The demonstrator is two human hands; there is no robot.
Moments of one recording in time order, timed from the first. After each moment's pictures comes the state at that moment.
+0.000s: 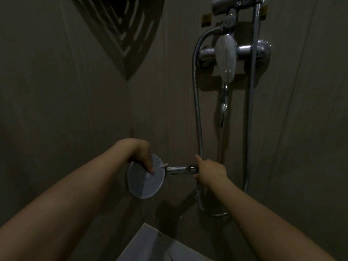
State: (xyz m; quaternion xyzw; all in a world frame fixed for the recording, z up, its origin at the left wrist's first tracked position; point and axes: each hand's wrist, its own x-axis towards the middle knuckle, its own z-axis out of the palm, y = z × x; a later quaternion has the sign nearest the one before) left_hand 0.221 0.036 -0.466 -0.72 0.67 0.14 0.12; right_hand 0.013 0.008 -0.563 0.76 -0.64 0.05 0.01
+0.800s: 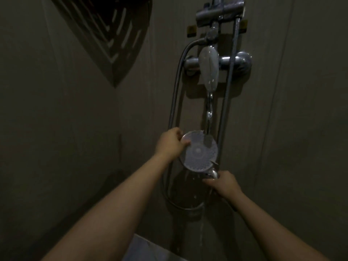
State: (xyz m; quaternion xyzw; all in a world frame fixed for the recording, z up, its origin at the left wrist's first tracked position) left_hand 0.110 0.008 -0.476 -0.60 0.68 0.13 -0.40; right_hand -0.066 0.018 -0.579 0.63 -0.66 0.33 -0.26
